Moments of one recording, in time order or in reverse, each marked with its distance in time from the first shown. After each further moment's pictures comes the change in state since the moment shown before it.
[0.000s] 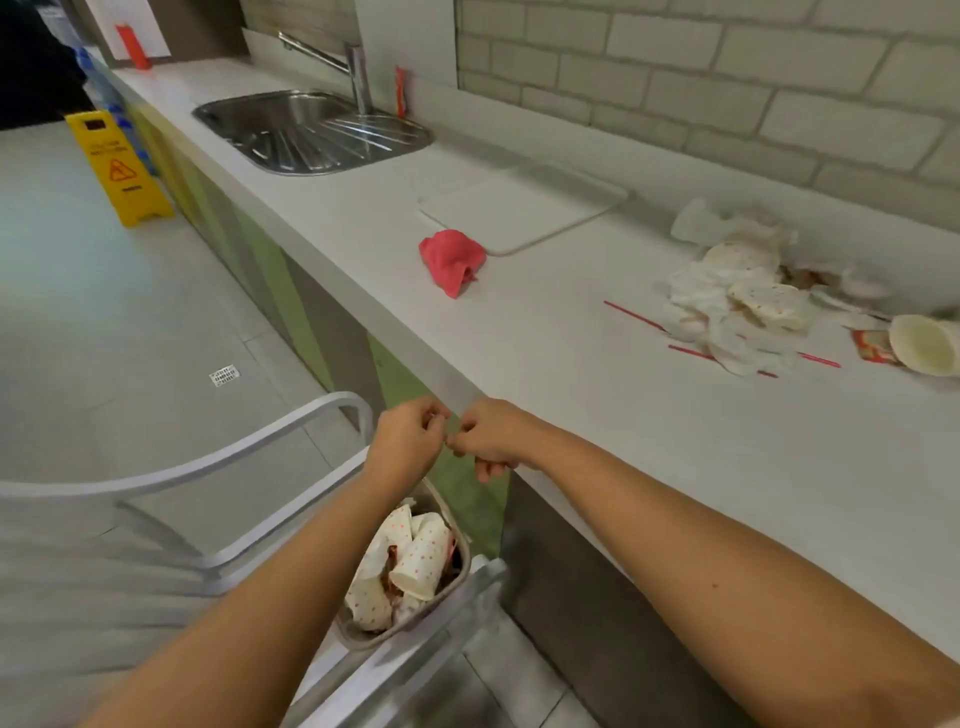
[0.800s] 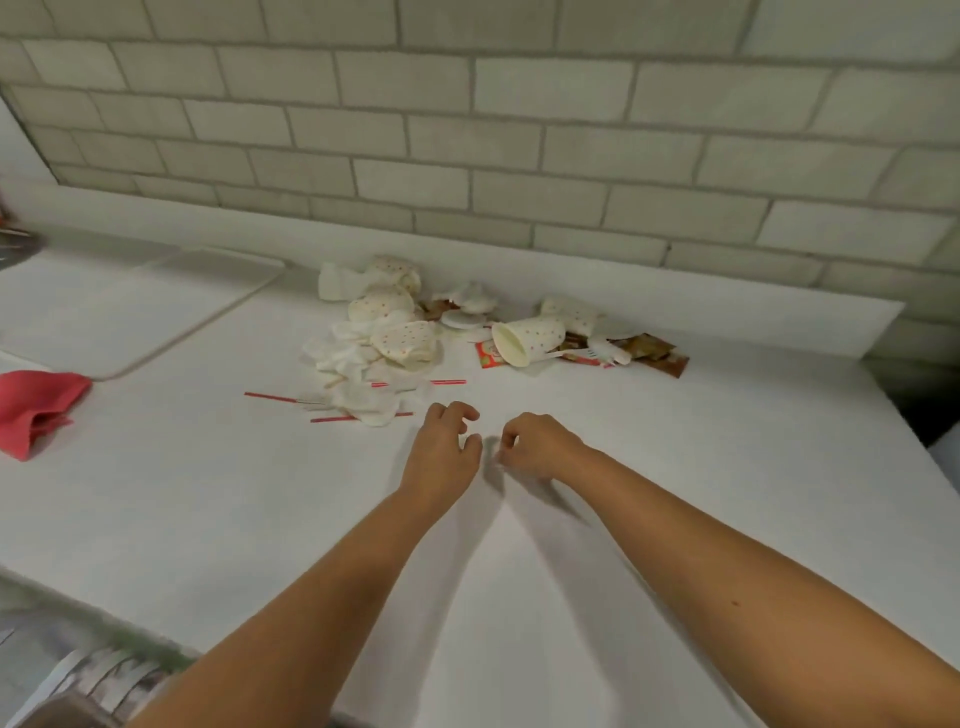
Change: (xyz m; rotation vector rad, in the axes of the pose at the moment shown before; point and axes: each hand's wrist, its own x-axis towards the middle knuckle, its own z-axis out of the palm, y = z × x) left_hand -0.045 0.299 0.245 -0.073 -0.364 0.537; right_hand -0.177 0.325 -0.138 0.056 0.540 0.519
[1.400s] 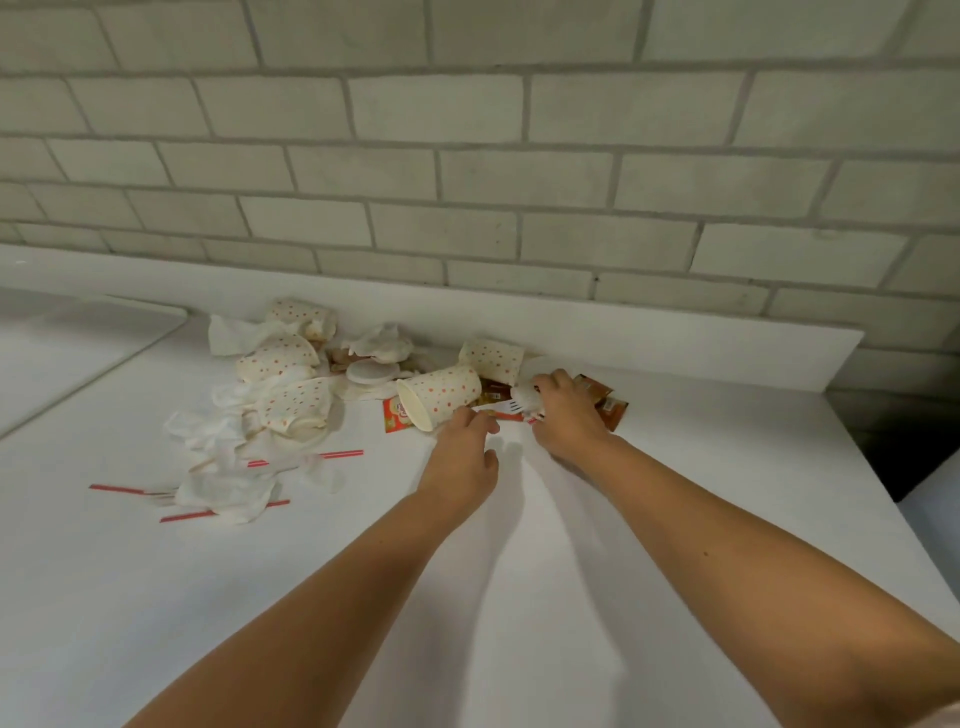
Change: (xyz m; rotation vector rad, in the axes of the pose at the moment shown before) left_hand 0.102 0.087 0.106 0.222 -0.112 0.177; right_hand 0.098 0.148 -0.088 -0.081 0.420 -0.057
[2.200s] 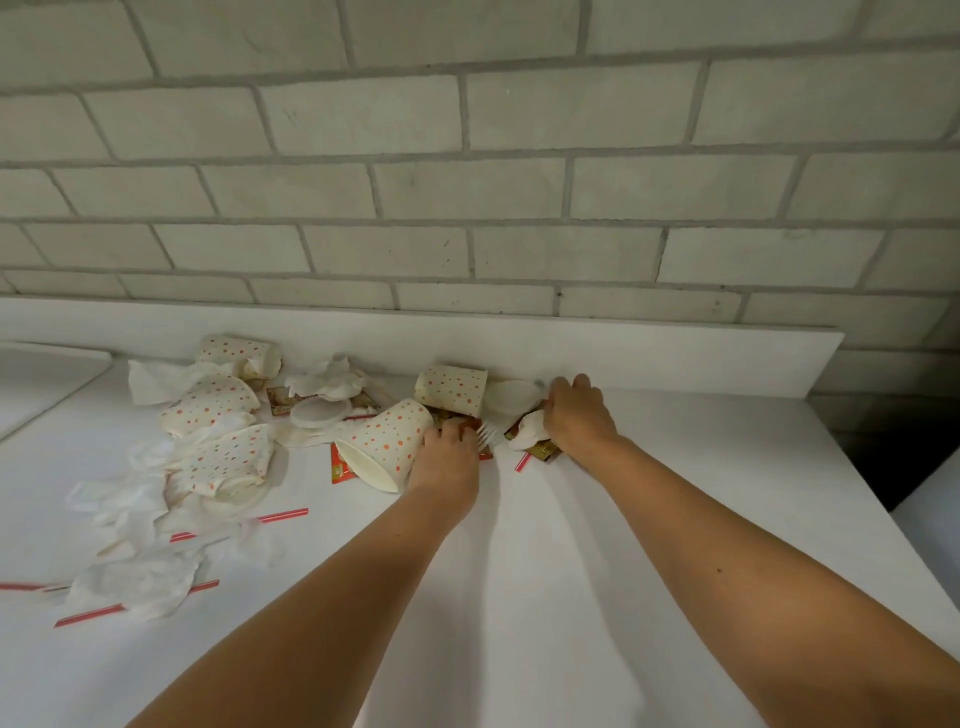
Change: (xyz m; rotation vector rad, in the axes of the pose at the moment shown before) left_hand 0.083 -0.007 0.045 0.611 -0.149 0.059; right_hand 0.044 0.046 -0.013 0.080 -0.026 0.324
